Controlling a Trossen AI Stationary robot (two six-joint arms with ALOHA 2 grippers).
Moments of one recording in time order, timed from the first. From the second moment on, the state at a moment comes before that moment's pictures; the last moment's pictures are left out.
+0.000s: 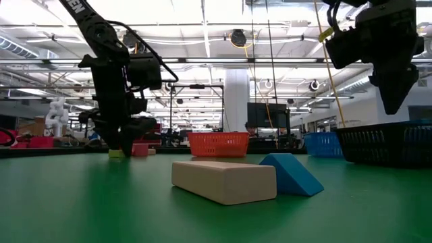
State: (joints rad) left arm 0.26 1.63 0.73 -0.53 -0.42 -0.84; right arm 0.18 1.20 0.80 -0.89 -0.17 0.97
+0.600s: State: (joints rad) left arm 0.01 1.40 0.76 -0.15 -0.37 -0.56; right arm 0.14 1.20 0.80 -0.23 -0.27 0.92
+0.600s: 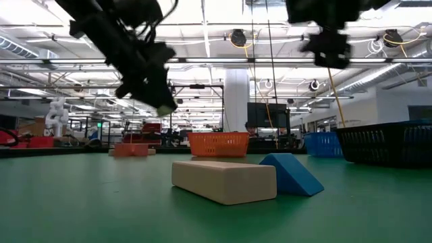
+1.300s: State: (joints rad) left arm -0.22 1.41 0.76 0.29 -0.46 0.10; right arm 0.00 1.35 0.80 0.14 -0.17 1.01
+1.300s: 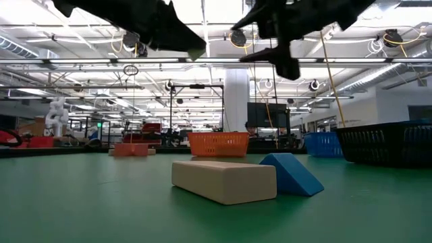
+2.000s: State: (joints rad) left arm -0.22 1.46 0.76 0.37 -0.50 0.20; right arm -0.05 1.58 0.80 0.55 -0.13 1.01
